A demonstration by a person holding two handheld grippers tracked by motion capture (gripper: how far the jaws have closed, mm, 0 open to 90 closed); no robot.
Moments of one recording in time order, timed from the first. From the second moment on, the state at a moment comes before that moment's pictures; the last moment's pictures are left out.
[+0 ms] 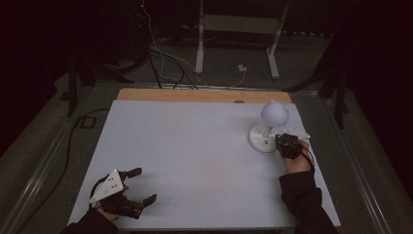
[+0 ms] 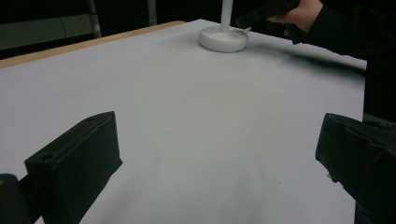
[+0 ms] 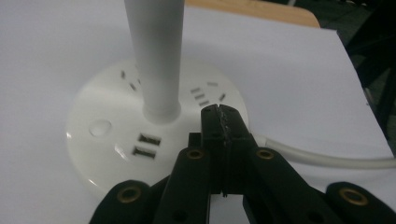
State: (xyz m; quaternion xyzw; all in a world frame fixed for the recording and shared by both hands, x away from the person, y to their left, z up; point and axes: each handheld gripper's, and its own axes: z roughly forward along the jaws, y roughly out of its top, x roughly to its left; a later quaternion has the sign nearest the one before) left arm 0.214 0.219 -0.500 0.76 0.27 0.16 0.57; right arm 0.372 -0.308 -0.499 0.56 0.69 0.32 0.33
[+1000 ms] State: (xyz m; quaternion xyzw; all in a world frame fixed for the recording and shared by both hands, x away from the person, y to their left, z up) left arm 0.214 0.221 -0.499 0.76 0.27 0.16 0.56; right arm 0.337 -0.306 -0.456 0.51 0.69 0.46 0.22
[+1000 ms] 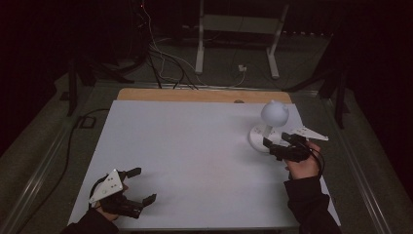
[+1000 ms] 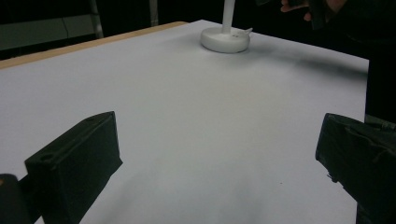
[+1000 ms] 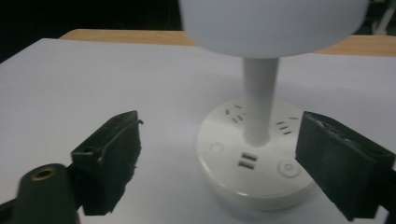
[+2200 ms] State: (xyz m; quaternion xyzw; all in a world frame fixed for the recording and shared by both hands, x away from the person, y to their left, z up) left arm 0.213 0.220 -0.499 0.76 0.27 0.16 0.56; right arm 0.280 -0.282 -0.468 0.40 0.76 0.48 0.16
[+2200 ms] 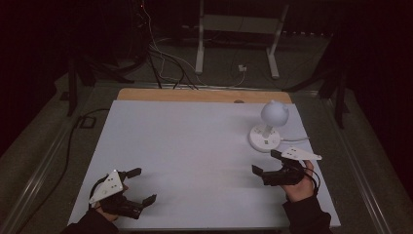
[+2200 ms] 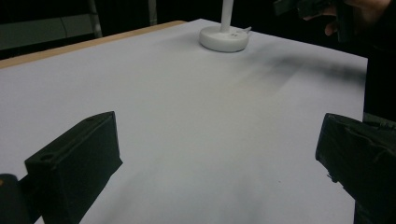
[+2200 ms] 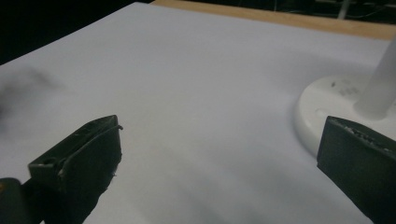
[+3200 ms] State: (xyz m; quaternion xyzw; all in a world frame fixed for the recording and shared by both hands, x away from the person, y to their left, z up) left arm 0.213 0.219 -0.499 0.77 0.27 0.16 0.56; right arm 0.249 -0.295 -0.523 0.34 0.85 0.39 0.14
